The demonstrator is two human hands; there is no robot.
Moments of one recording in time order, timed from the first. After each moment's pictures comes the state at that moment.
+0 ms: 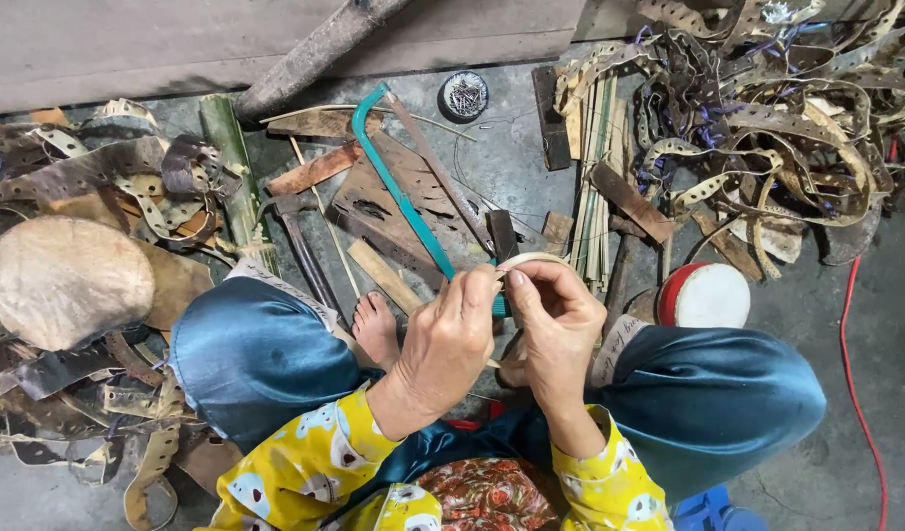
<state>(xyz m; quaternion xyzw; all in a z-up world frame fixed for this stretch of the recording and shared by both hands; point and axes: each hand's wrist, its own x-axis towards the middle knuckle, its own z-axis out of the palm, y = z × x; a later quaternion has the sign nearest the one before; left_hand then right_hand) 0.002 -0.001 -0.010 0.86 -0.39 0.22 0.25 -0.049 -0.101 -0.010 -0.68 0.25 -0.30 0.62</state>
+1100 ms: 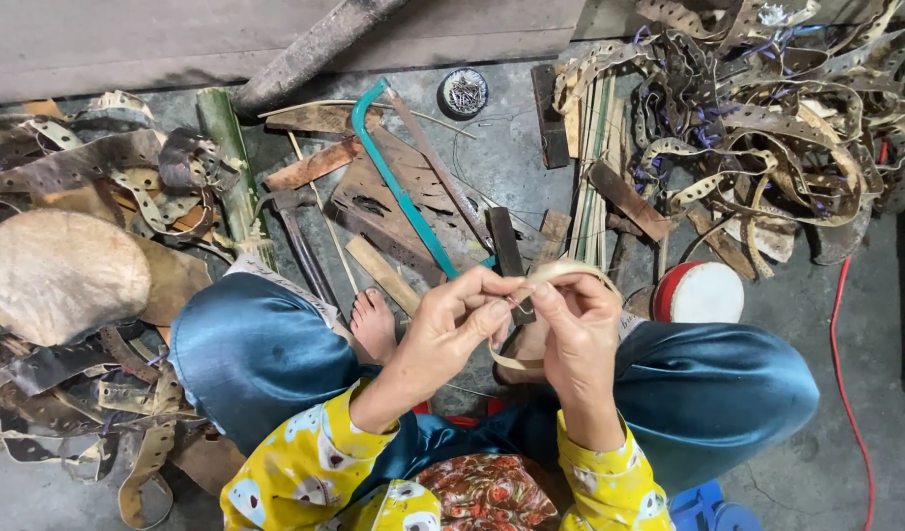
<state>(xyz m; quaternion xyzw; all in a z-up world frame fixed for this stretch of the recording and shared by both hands) 0.004 0.015 -0.034 0.51 -0.23 -0.29 0.78 -0.064 -0.122 -0.025 -0.58 0.21 -0.29 0.73</state>
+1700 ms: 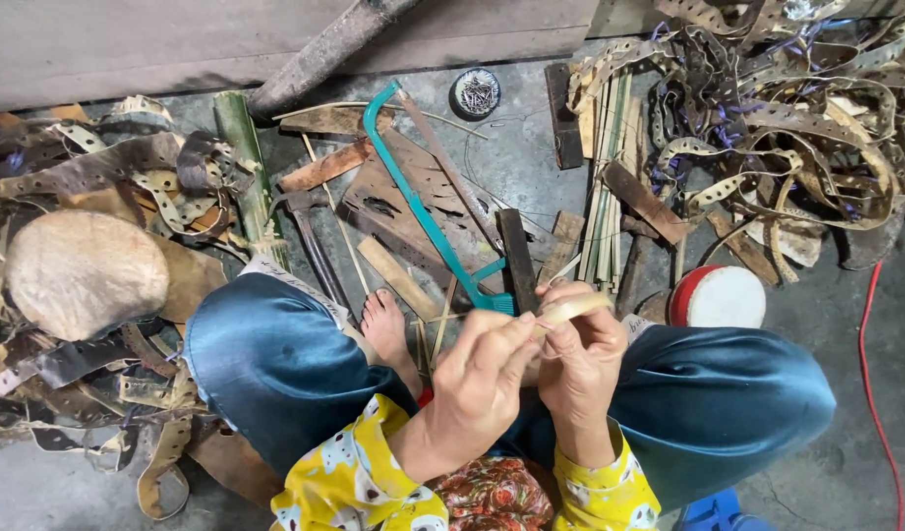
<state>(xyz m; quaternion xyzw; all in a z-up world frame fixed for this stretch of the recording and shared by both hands) -0.042 -0.001 0.012 0.74 -0.31 0.10 0.58 -0.078 -0.114 -0.031 -0.53 0.10 -0.30 0.78</state>
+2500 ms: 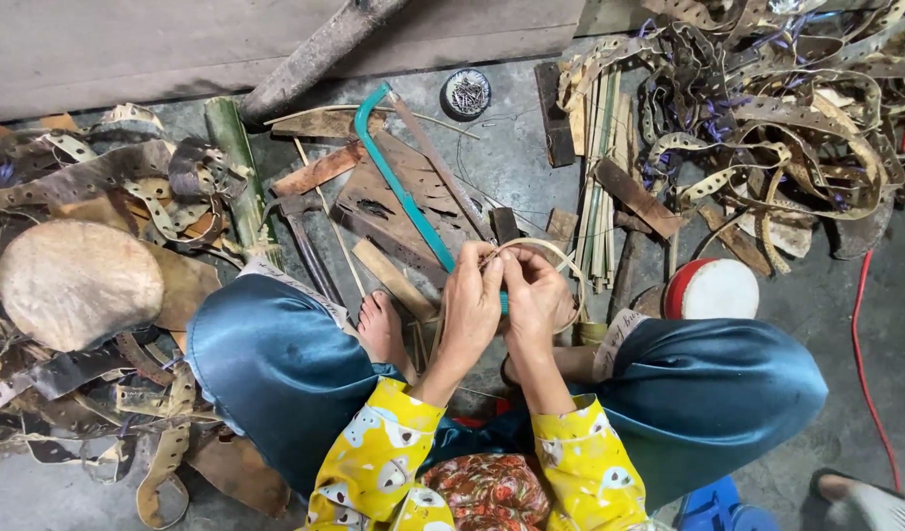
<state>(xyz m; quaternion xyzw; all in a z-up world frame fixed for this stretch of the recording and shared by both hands) 0.004 -0.034 -0.094 0.78 -0.15 -0.11 0.60 -0.029 -0.120 -0.150 -0.71 0.45 -0.18 0.50</state>
